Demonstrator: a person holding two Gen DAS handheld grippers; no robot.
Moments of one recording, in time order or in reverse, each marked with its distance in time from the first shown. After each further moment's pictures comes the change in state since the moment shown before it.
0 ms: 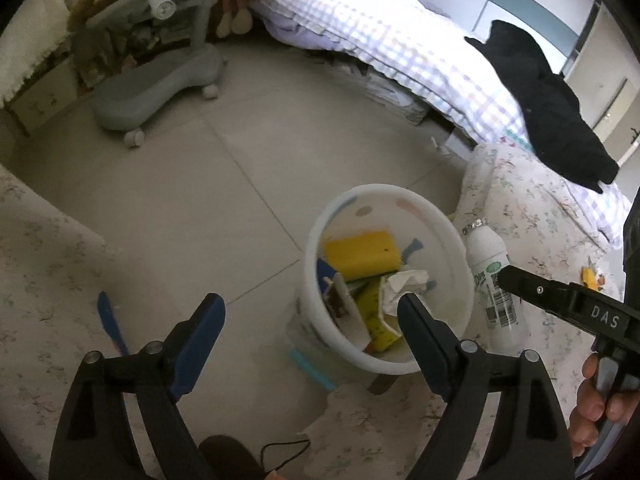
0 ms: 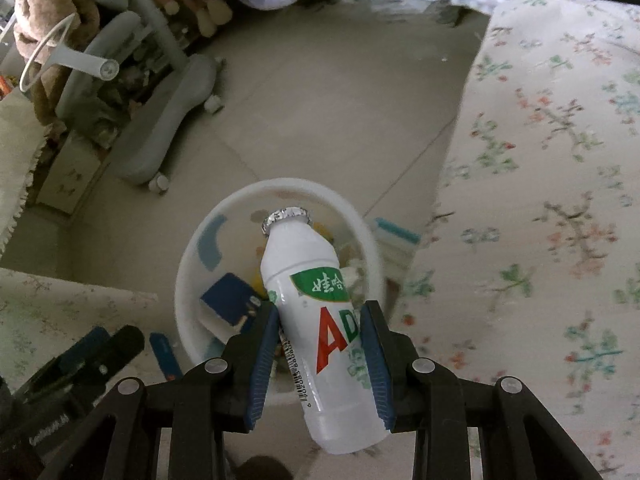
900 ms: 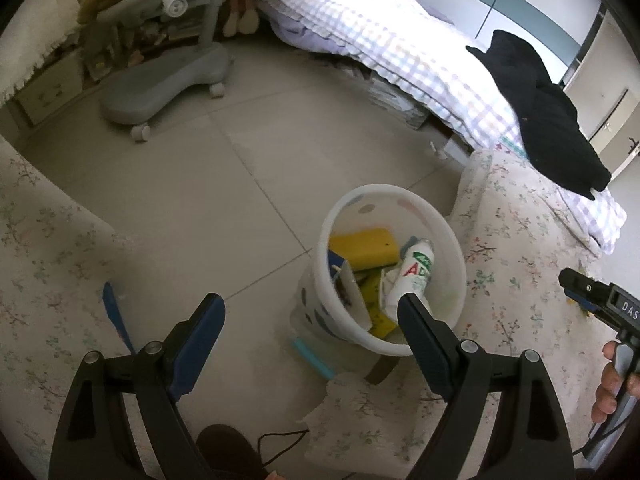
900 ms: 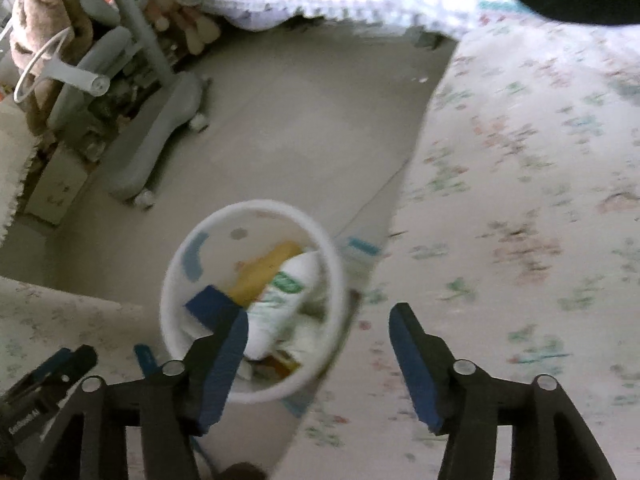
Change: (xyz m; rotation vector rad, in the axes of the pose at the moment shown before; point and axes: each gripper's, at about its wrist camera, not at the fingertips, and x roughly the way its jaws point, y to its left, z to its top) left arm -0.021 0.005 -0.007 -0.021 -0.001 -0.029; right arm -0.041 -0.019 -0.004 -0.002 -0.074 -0.080
